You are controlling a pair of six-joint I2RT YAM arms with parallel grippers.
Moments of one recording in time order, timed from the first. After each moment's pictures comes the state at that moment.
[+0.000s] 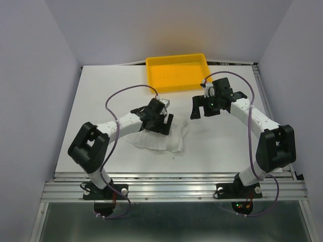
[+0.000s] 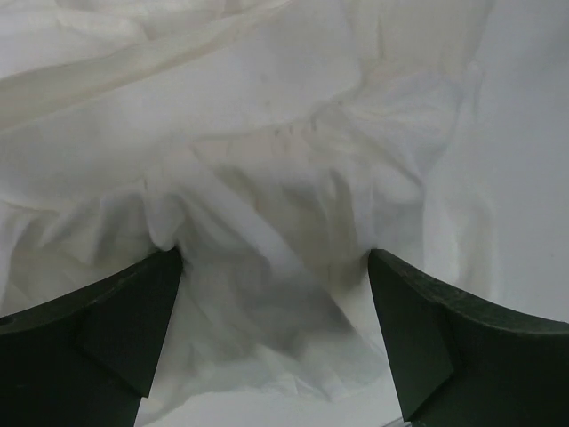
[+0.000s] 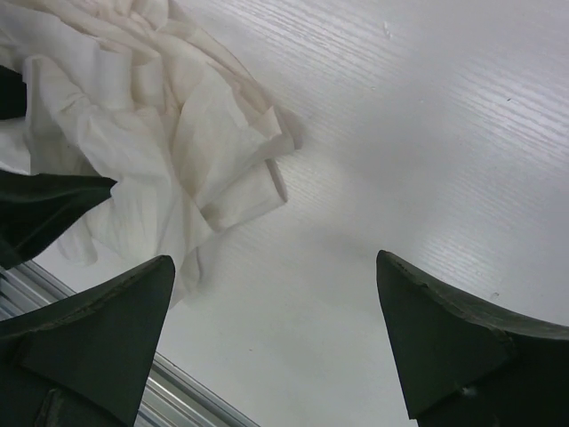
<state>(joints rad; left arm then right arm) -0.69 1.61 1.05 -0.38 0.01 -0.34 0.28 1.58 1.22 -0.61 -0.41 0.10</state>
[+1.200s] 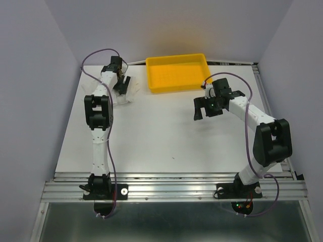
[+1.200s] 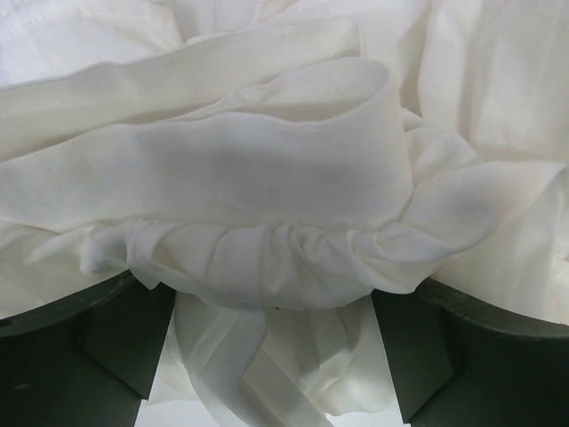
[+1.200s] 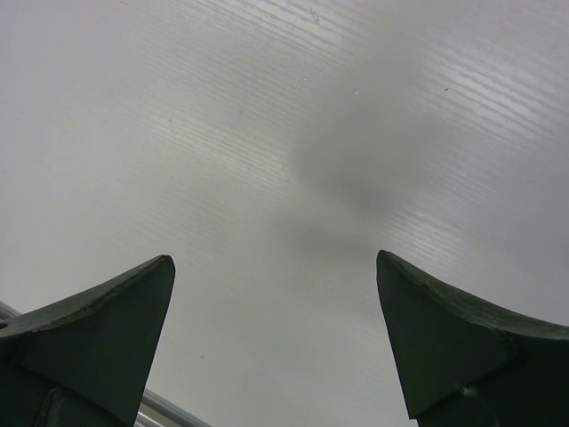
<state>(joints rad) -0.07 2.47 2.22 -0.83 -0.22 0.23 0.25 1.65 1.24 -0.63 -0.32 0.02</state>
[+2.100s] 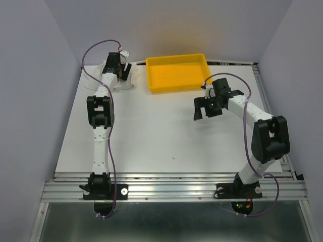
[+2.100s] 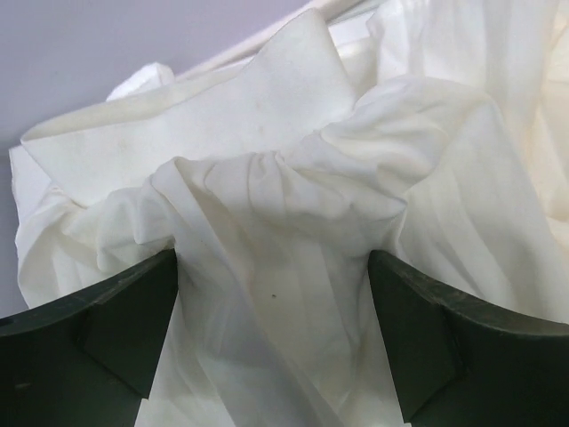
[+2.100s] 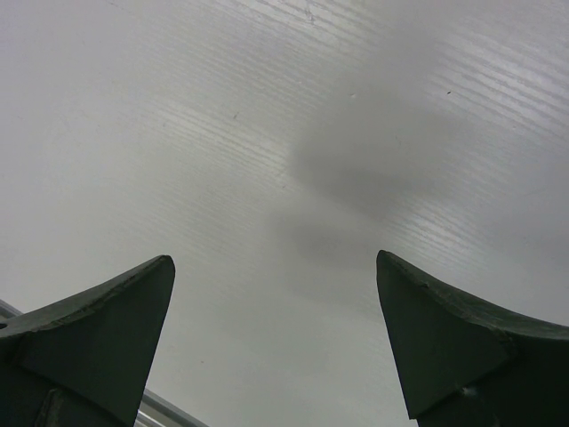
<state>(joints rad) -0.05 2.62 2.40 -0.40 -0.14 0.36 0.24 1.70 1.25 -0.63 -0.35 0.02</state>
